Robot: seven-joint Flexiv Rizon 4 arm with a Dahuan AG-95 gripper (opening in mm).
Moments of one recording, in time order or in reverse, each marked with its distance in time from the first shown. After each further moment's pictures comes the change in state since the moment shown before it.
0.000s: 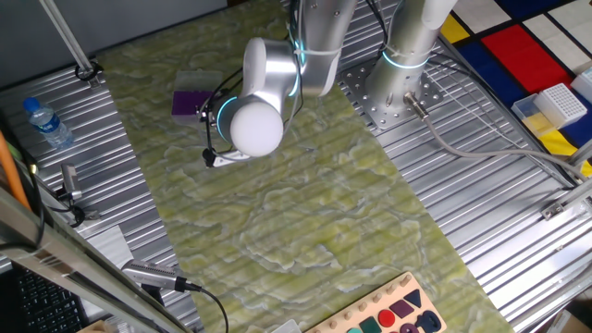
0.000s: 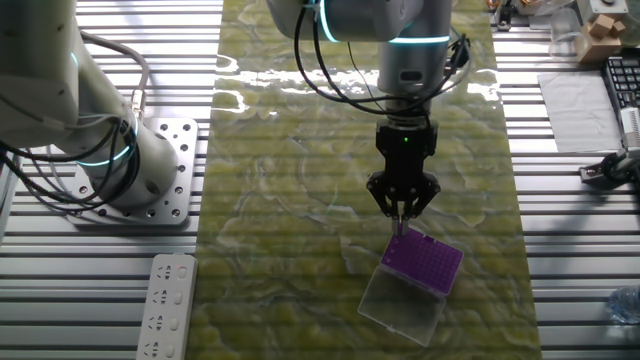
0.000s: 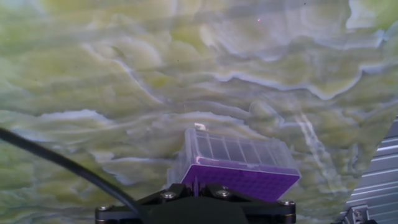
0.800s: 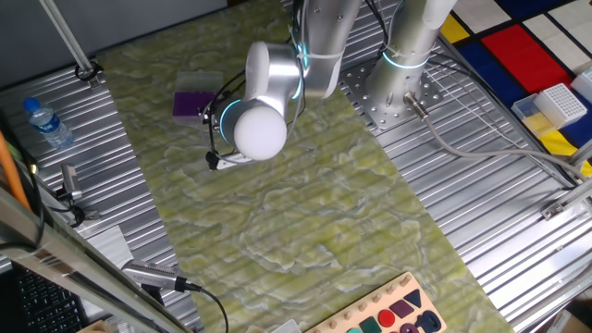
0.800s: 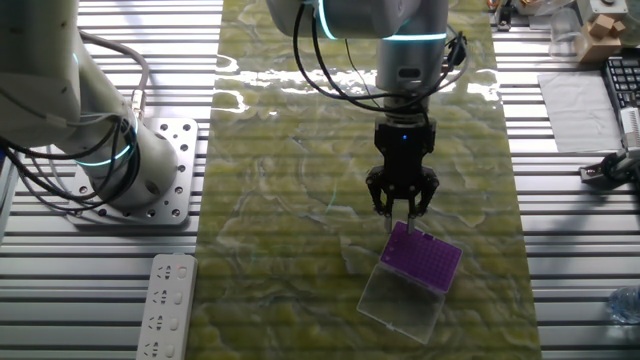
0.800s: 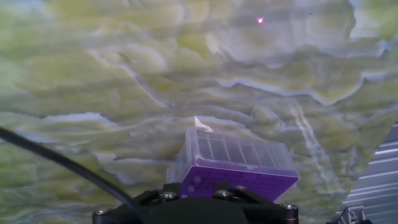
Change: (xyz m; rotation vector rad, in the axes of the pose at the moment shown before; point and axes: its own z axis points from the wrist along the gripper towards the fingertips) arm 0.001 -0.001 -0.002 0.006 0.001 -0.017
